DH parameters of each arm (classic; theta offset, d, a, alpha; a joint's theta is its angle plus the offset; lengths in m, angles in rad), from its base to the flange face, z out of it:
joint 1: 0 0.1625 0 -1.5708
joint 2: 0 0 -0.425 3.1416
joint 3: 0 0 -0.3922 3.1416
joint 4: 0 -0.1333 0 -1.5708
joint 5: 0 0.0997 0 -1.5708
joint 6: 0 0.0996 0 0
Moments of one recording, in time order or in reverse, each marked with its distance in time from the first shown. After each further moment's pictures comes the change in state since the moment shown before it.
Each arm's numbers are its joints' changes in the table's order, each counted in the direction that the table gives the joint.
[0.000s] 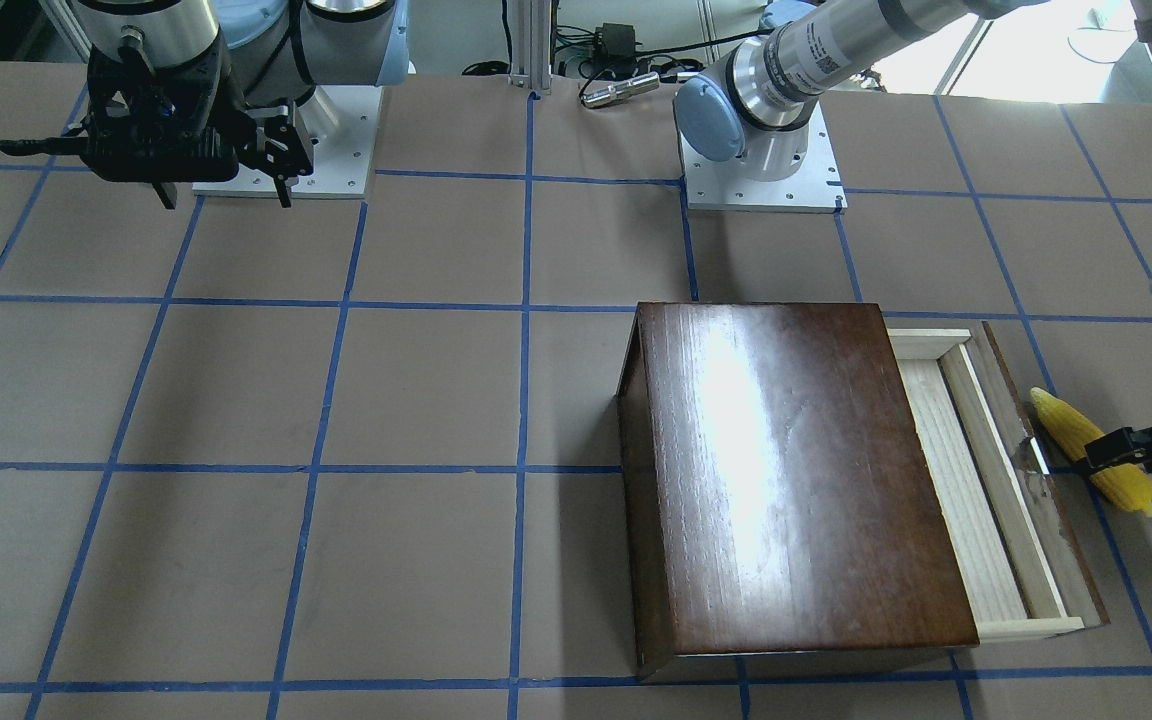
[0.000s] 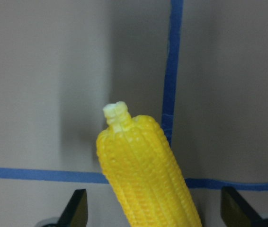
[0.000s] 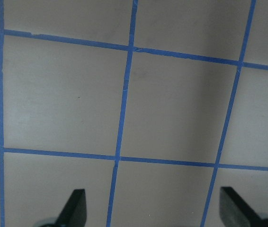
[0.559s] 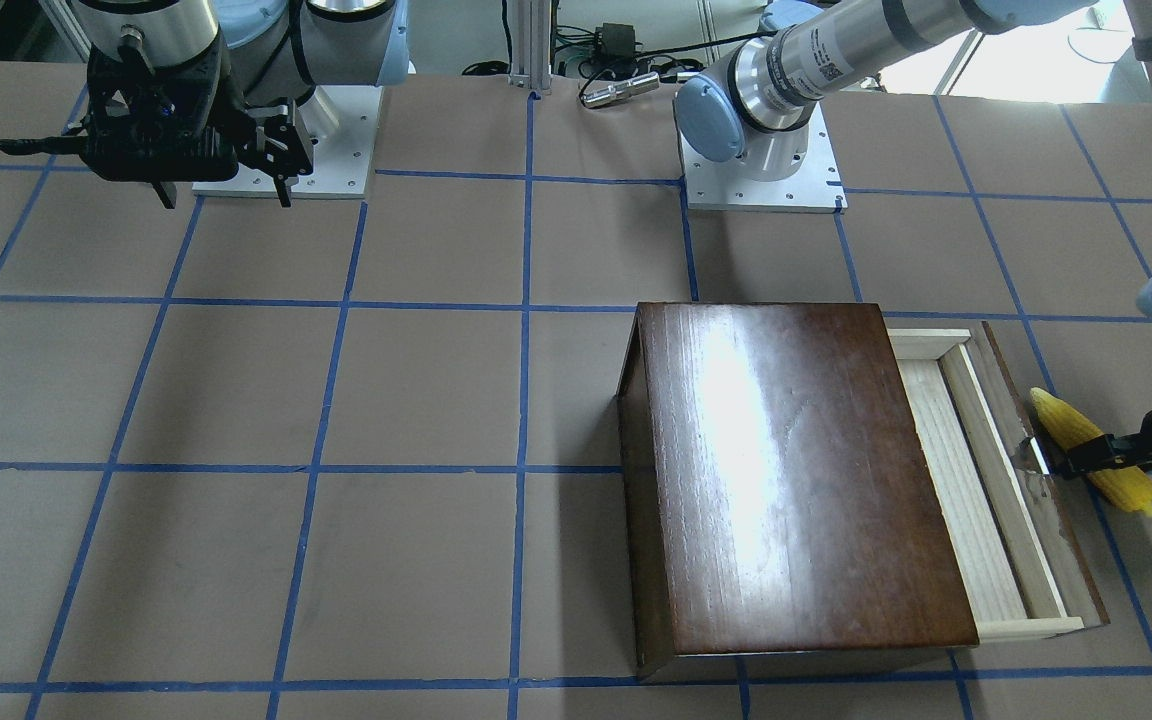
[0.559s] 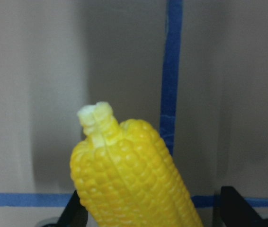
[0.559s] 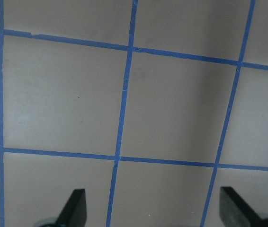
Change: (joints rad) left arm 0.000 0.038 -0.002 -0.007 0.007 0.022; right arm 0.000 0.001 0.000 0.000 -0.001 0.000
